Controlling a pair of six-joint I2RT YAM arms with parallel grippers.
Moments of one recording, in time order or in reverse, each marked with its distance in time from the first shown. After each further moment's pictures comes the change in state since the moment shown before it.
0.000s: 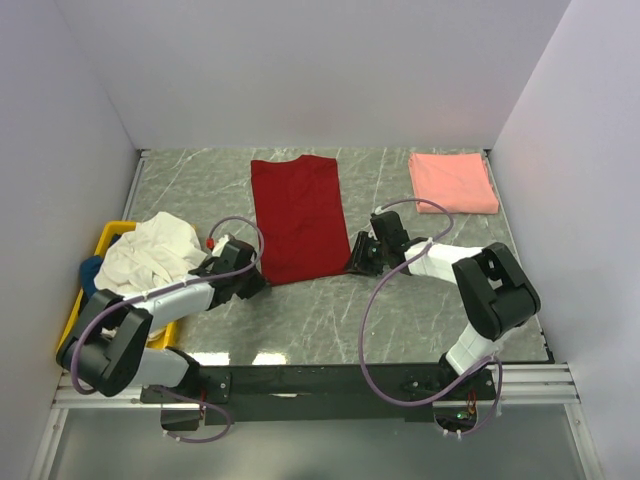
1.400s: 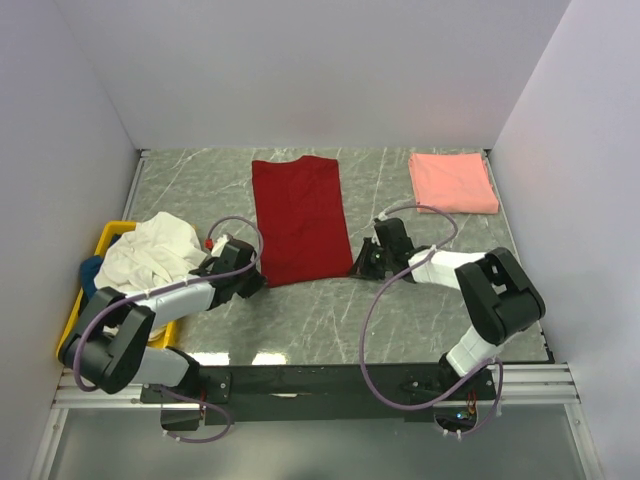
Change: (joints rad) left arm 0.005 0.019 -0.008 0.048 -0.014 -0.026; right arm -0.006 -0.022 -0.074 0.079 -0.014 0.011
